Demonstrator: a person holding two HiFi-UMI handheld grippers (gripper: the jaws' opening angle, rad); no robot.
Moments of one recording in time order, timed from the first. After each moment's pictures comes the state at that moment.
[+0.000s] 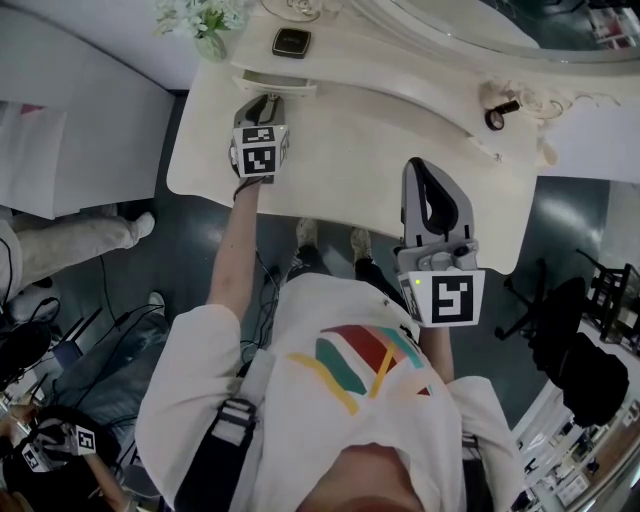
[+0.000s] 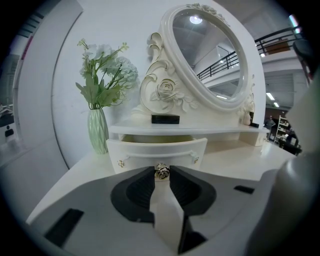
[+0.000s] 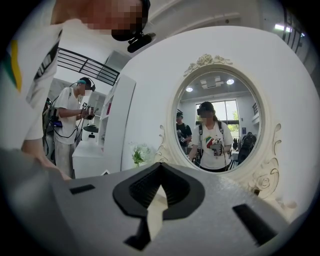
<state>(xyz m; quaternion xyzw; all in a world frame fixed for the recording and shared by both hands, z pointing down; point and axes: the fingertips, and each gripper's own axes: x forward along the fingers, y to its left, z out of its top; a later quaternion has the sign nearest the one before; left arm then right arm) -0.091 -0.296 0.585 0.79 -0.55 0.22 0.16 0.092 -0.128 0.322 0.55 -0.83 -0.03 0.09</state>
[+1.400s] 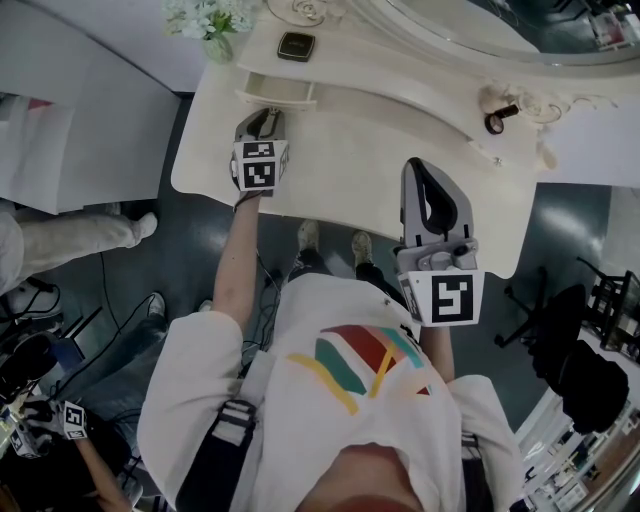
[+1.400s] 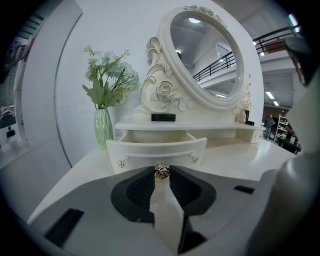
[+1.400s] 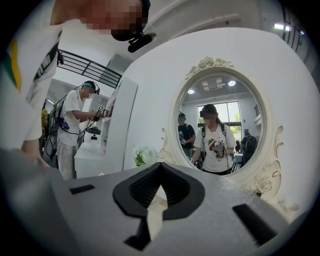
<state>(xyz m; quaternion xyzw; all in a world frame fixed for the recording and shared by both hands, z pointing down) -0.098 -0.268 0.586 0.79 -0.55 0.22 0.16 0.089 -0.123 0.313 0.54 -0.84 -0.04 0.07</state>
